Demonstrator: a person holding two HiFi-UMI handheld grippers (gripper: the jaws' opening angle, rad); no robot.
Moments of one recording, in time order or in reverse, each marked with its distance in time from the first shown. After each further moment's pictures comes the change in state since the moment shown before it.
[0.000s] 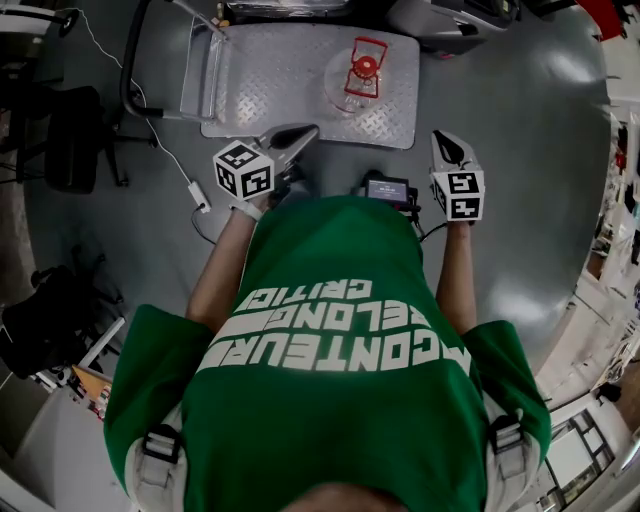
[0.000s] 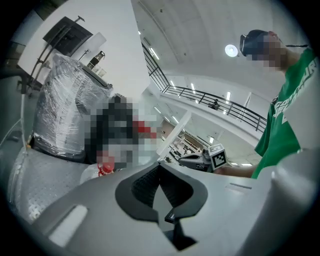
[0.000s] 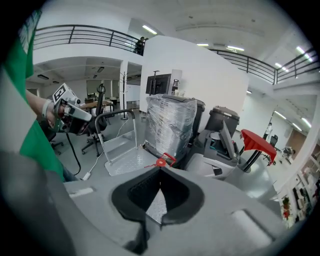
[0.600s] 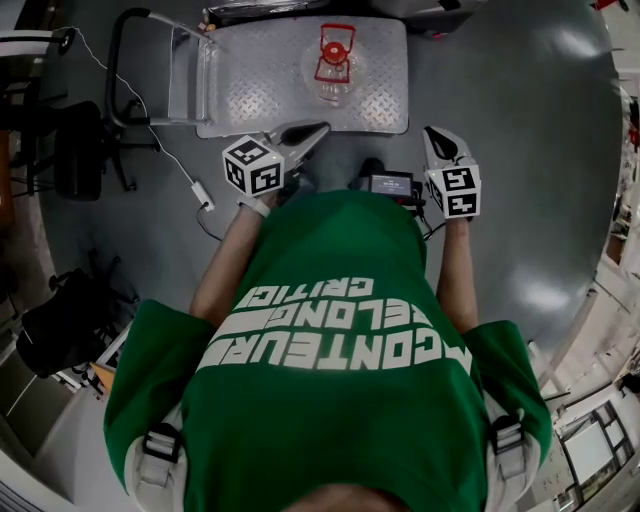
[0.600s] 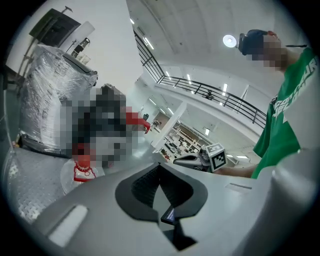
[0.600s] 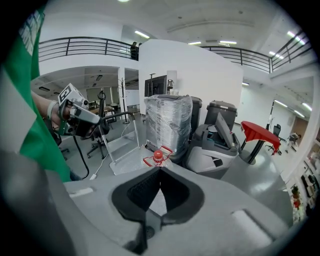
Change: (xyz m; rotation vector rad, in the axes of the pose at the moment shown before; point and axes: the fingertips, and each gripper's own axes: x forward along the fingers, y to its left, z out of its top) left arm 0.094 -0.076 -0.028 0.035 0.091 -0.043; right arm -0.040 -0.045 -0.065 0.068 -0.030 0.051
